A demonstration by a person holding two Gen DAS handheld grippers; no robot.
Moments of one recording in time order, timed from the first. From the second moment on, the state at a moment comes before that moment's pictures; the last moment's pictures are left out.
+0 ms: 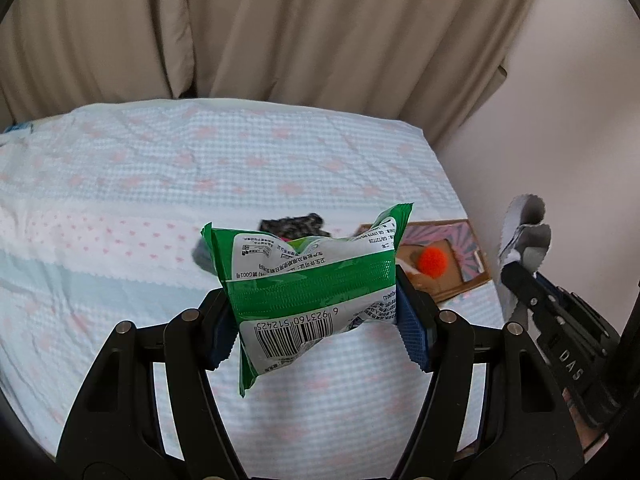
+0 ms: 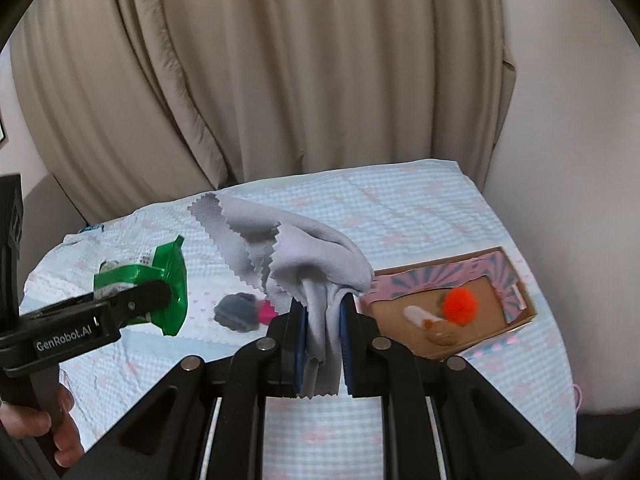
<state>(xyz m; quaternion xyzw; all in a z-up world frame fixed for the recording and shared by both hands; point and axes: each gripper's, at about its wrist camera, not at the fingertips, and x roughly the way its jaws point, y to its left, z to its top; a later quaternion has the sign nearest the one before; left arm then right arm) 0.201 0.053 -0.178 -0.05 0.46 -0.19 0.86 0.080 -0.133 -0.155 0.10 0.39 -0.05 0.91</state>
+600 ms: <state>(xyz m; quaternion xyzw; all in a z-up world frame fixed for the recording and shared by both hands) 0.191 -0.149 -0.234 -0.09 0.51 -0.12 0.84 0.101 -0.360 -0.217 0.10 0.47 0.00 0.88</state>
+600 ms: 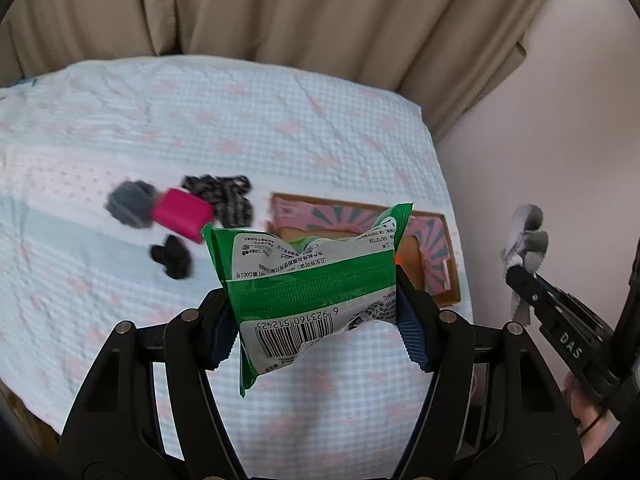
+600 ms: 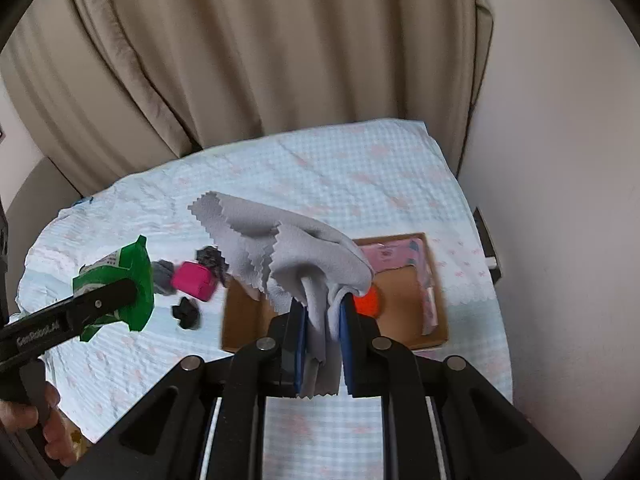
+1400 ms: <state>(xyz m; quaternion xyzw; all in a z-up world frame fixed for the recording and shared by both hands) 0.315 -0.256 -0.409 -0.01 0.64 -0.12 0.76 0.216 -0.437 -0.385 0.15 0.63 -0.04 0.76</state>
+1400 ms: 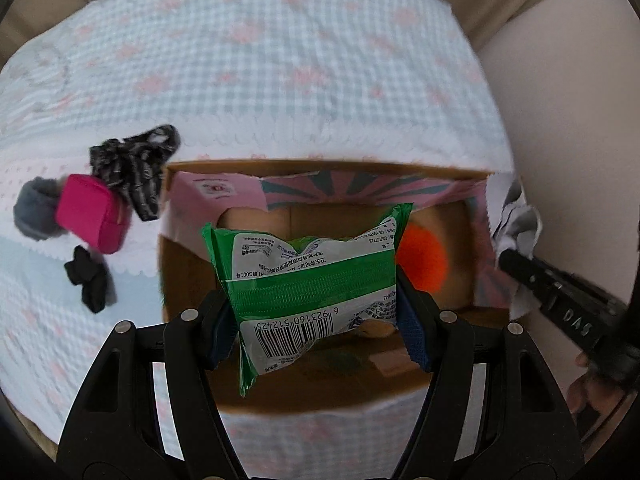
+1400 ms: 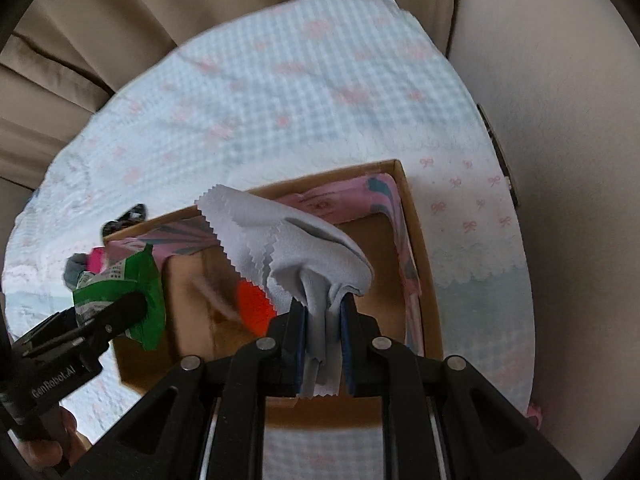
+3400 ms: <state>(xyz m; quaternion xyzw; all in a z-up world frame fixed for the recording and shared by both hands) 0.084 -0.083 -0.134 -0.02 0.41 -0.07 0.91 0.030 -0.312 -0.121 0.06 0.41 0.00 0.91</state>
